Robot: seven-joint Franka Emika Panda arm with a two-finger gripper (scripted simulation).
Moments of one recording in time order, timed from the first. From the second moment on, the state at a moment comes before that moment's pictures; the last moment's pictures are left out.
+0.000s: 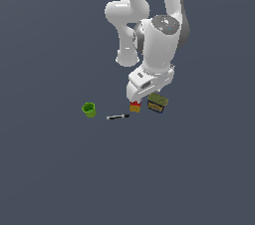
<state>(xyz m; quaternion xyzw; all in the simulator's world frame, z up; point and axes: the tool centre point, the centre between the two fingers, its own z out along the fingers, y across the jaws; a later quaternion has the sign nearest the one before) -0.039 0.087 0.188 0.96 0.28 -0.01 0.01</state>
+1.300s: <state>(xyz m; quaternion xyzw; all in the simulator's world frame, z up) -0.103 0.156 0.106 0.86 0.50 0.00 0.00</state>
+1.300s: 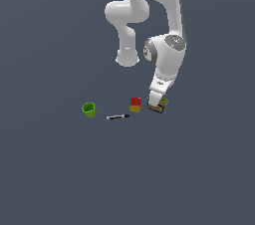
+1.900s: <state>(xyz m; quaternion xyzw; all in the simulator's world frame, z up) -0.105 0.157 0.065 0.86 0.51 0.00 0.00</state>
